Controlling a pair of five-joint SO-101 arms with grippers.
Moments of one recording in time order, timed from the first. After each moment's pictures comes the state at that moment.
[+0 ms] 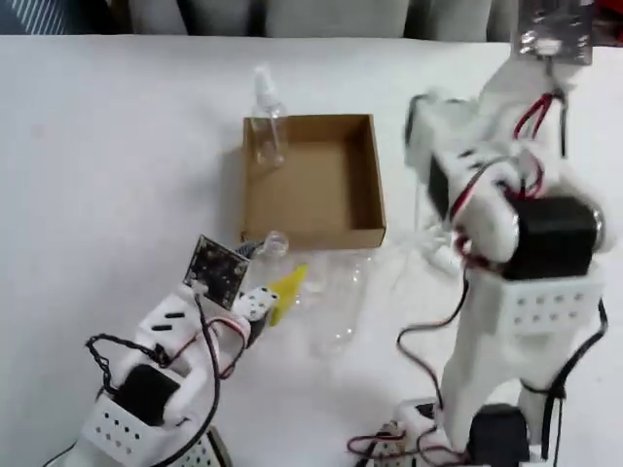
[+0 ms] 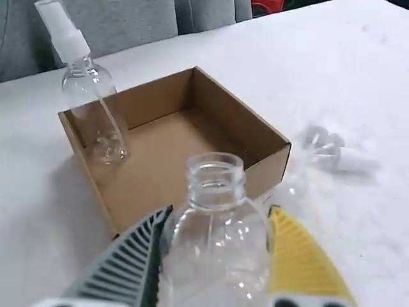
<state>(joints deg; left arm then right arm) 24.7 -88.8 84.0 40.3 1.9 -9.6 -21.1 -31.6 93.0 -5.8</state>
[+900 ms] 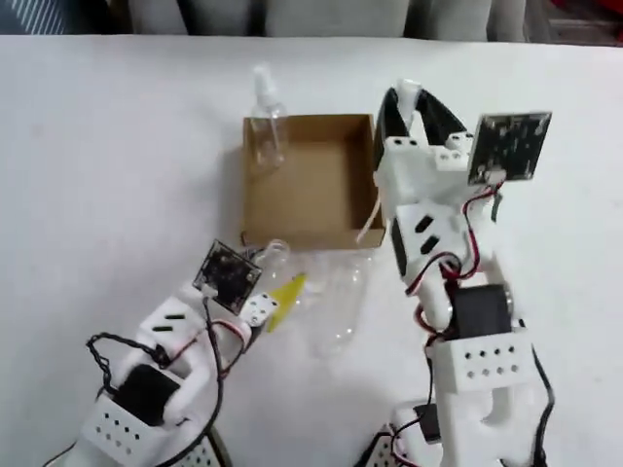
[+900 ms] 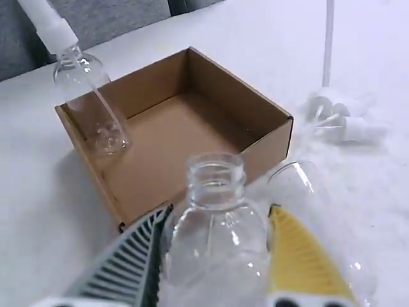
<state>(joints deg) 24.7 -88.8 84.0 43.4 -3.2 -12.0 -53.3 40.8 21.6 -5.7</state>
